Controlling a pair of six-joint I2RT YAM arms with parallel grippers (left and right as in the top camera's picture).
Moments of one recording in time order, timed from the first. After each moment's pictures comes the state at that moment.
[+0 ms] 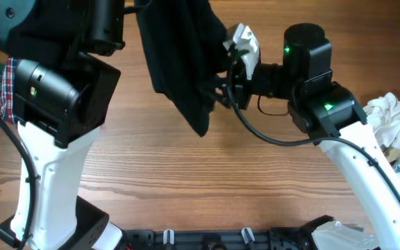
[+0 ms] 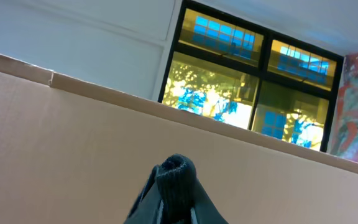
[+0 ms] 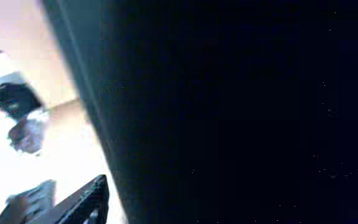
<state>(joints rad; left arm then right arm) -0.55 1.71 2.52 -0.27 -0.36 -0.07 0.41 1.36 1.32 -0.36 -0.76 -0.12</state>
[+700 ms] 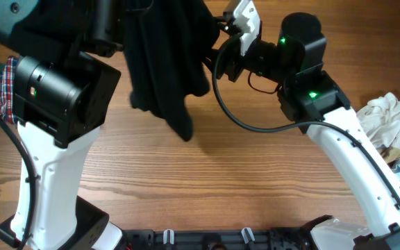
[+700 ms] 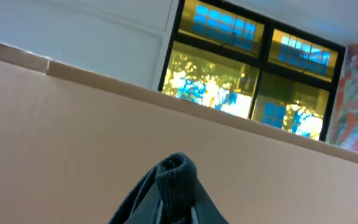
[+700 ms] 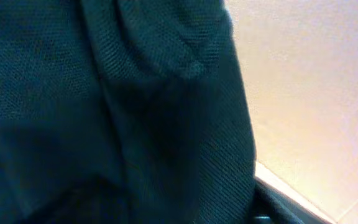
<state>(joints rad) -0.55 1.71 2.52 -0.31 -0.35 -0.09 0.41 1.46 1.32 -0.05 -0.58 -0.11</state>
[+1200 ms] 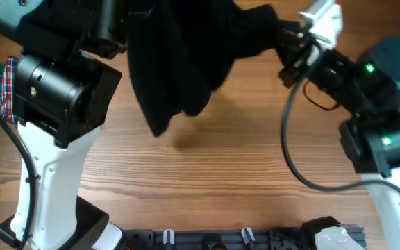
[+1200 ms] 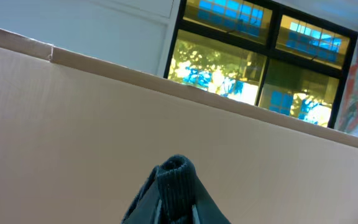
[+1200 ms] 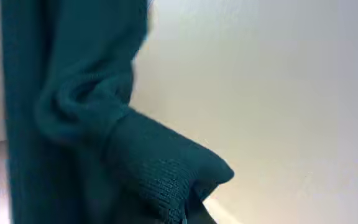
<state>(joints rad) -0.55 1.71 2.52 -0.37 -0.37 -0.09 0.21 1.13 1.32 -0.18 -0.51 -0.16</state>
